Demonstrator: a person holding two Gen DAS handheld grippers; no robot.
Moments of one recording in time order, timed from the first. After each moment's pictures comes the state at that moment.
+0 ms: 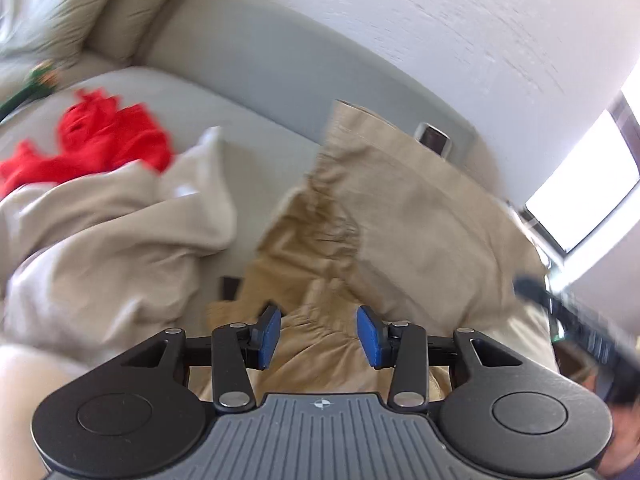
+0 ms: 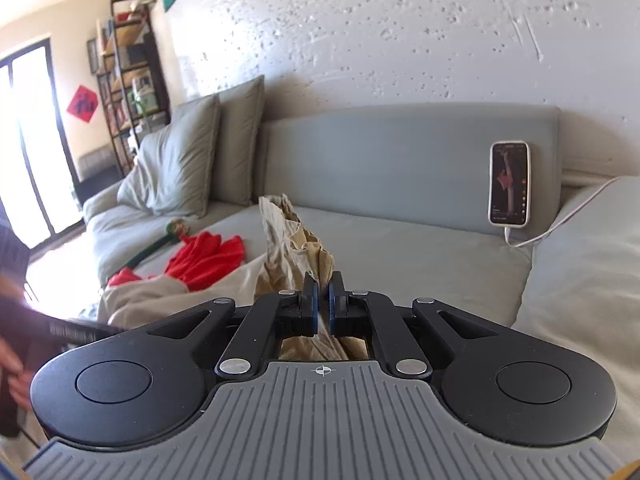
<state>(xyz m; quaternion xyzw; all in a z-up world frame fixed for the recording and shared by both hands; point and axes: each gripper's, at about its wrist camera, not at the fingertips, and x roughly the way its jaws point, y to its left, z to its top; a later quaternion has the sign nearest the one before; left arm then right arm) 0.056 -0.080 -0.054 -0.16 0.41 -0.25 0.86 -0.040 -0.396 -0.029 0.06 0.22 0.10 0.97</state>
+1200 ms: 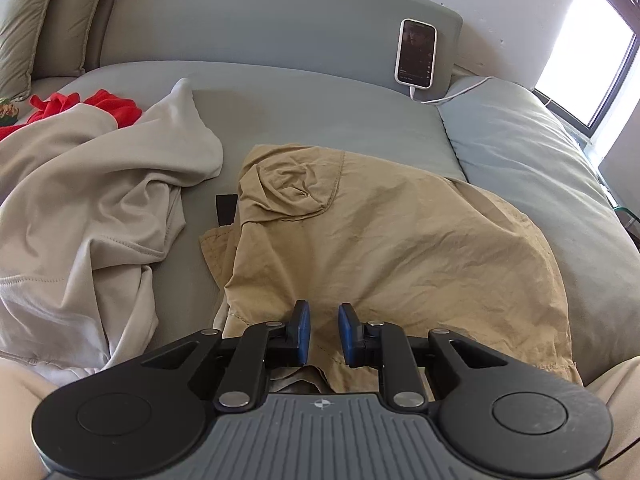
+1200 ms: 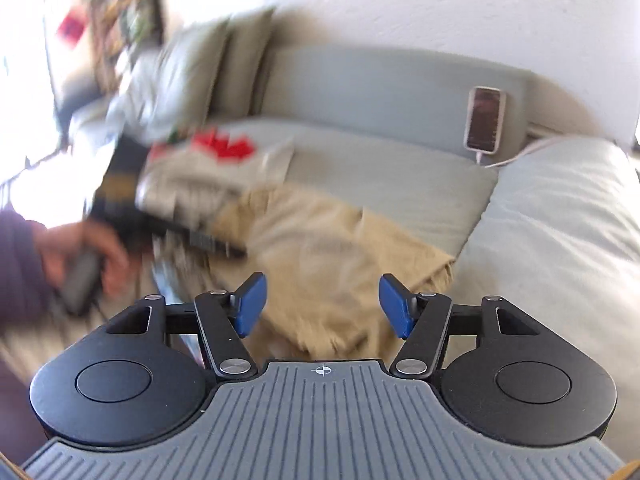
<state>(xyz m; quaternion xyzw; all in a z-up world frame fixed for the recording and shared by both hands) 0.046 -0.136 -0.131 0.03 0.43 -0.28 0.86 -0.163 -0.341 -0.043 0.06 0.29 0.04 0.95</state>
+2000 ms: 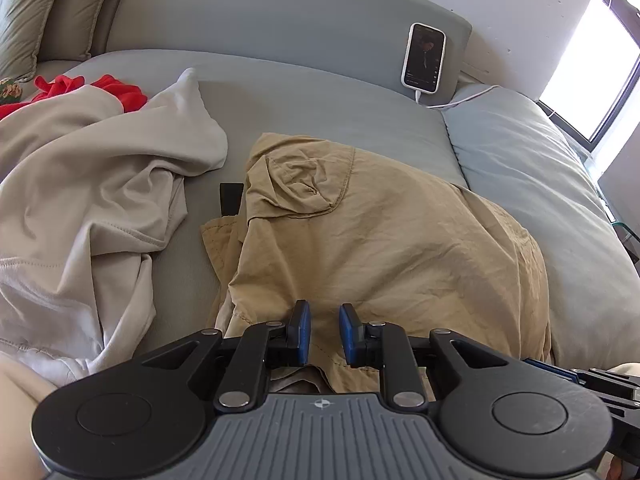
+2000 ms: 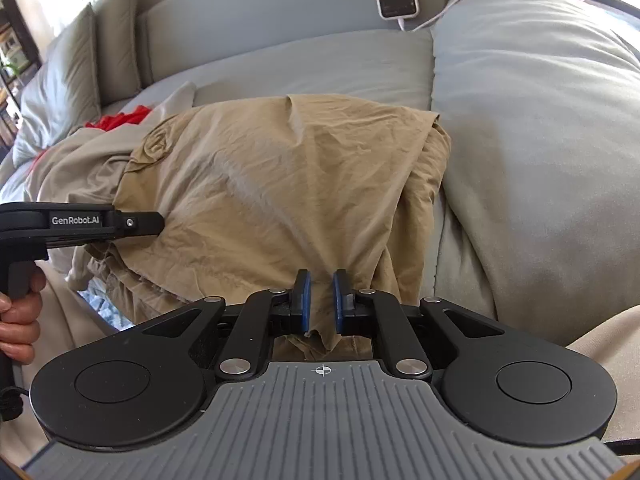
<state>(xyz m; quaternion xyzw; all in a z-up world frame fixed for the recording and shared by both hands) 0.052 -0.133 -0.135 0.00 0.44 -0.28 0.85 -0.109 -0.335 -0.150 0.17 0.40 -0.08 0.90</state>
